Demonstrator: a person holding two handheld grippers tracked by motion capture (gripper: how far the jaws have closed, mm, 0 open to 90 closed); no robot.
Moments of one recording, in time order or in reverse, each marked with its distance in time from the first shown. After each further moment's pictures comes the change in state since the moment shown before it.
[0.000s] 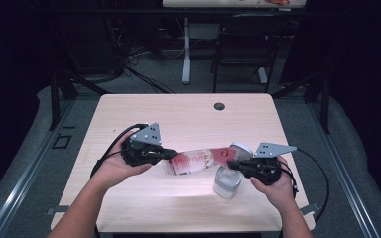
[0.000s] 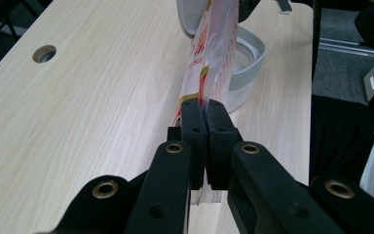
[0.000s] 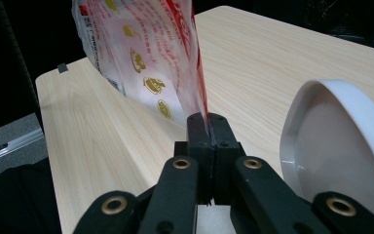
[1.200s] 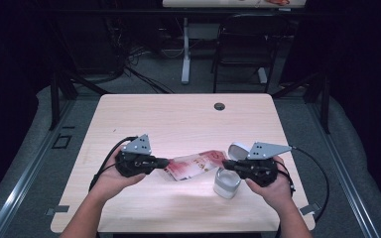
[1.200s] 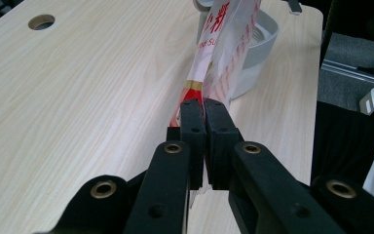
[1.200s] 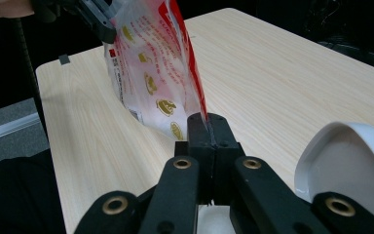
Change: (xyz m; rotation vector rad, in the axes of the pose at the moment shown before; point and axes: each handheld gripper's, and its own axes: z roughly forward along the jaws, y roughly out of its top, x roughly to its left) left arm -0.002 -0.050 0.014 -0.057 0.009 -0.123; right arm 0.021 0.020 0.001 0.031 -0.016 -0.084
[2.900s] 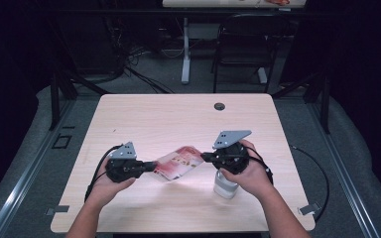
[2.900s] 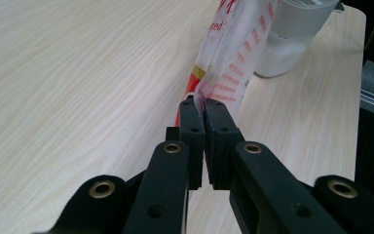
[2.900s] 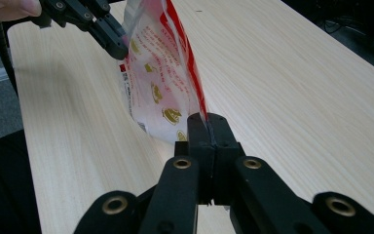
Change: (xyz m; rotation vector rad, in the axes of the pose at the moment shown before) left arm 0.024 -0.067 0.009 -0.057 0.061 -0.129; right arm 0.017 0.052 0.053 0.186 -0.024 -0.121
